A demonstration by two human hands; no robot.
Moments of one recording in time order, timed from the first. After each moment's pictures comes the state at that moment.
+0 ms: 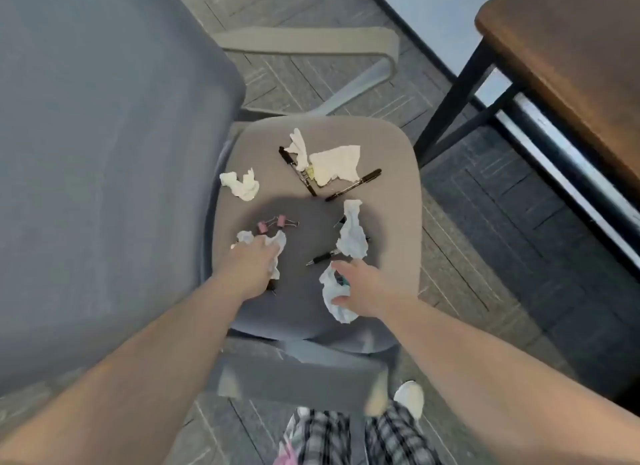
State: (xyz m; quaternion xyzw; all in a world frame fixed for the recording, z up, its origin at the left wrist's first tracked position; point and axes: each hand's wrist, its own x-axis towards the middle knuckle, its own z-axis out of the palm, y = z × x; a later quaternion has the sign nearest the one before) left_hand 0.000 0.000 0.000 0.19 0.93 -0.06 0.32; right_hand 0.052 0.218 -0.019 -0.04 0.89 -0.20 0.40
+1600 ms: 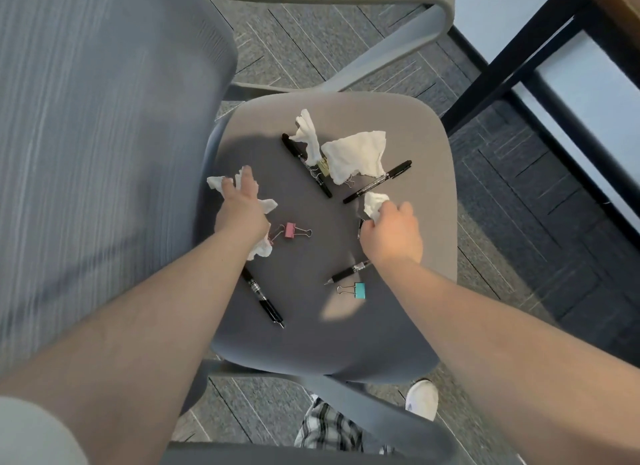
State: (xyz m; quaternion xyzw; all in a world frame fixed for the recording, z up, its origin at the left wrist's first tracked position) left_hand -0.124 -0.008 -0.082 -0.09 0.95 0.10 0.30; right_hand -0.054 0.194 -0.059 0.29 0.91 -0.21 0.19
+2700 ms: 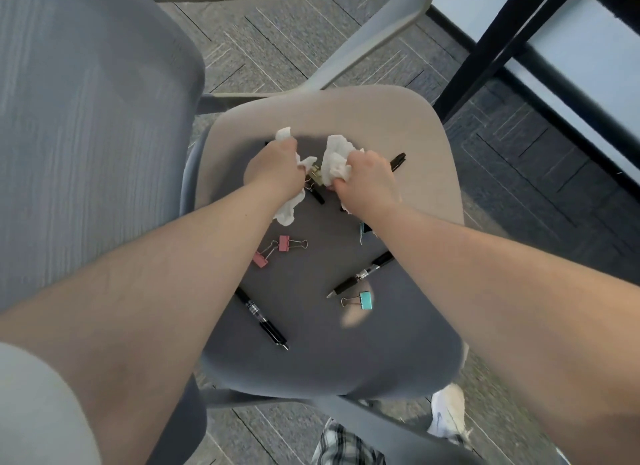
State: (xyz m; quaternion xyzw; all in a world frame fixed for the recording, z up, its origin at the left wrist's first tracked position) left_hand -0.191 0.066 -0.072 0.07 0.97 0.13 0.22; right_hand -0.130 0.198 -0.080 0.15 0.95 -0.25 0.12
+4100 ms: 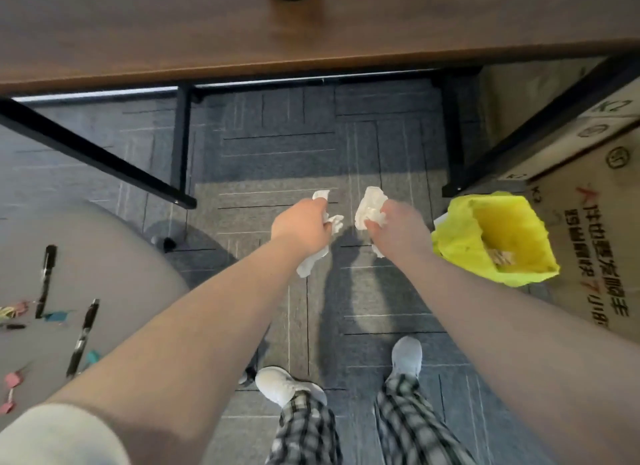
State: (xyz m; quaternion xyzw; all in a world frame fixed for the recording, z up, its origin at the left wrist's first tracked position) left_hand 0.258 0.487 -0.024 0.52 0.80 -0.04 0.29; right_hand 0.414 0.545 -0.049 0.58 0.77 -0.28 0.02
